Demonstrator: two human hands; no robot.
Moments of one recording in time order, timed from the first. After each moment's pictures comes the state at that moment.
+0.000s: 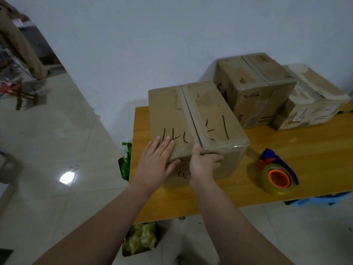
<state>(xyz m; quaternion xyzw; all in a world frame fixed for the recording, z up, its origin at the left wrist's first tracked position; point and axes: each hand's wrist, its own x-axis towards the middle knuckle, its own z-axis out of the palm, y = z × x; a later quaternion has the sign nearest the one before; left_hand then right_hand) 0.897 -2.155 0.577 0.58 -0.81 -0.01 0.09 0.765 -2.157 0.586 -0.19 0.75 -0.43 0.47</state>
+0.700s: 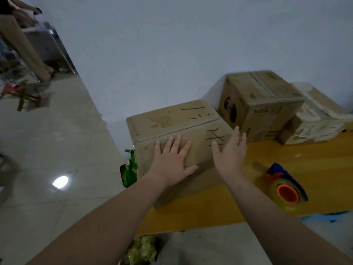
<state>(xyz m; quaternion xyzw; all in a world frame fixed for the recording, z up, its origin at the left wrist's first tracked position) 0.902 -2.191 0.596 0.57 -0.82 -0.03 -0.04 0.733 -2.189 0.605 -0.50 0.77 -0.35 0.17</state>
